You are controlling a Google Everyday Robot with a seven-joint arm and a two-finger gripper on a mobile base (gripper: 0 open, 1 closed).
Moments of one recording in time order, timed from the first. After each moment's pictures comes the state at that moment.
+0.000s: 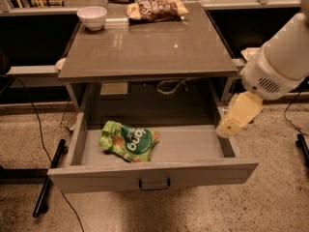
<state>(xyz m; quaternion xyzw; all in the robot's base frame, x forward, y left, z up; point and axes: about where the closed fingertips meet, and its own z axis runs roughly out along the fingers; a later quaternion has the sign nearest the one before) 0.462 -0.183 0.898 -0.50 0.84 0.03 0.19</state>
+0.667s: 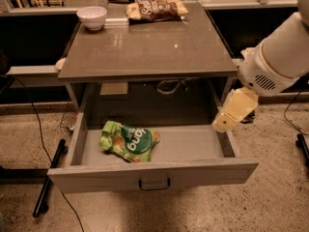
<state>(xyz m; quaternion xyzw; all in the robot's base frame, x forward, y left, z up) 0.476 -0.179 0.899 -0.48 0.85 0.02 0.22</state>
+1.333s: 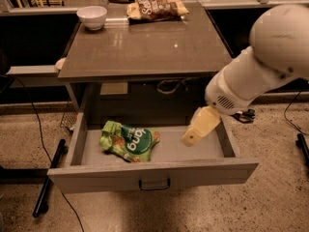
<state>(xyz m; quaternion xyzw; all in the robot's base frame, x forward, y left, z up) 0.480 -0.119 0.839 -0.50 0.84 0.10 0.21</state>
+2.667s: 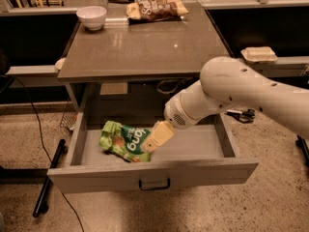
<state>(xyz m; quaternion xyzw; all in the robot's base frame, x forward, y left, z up) 0.514 -0.012 0.755 -0.50 0.80 0.21 0.26</state>
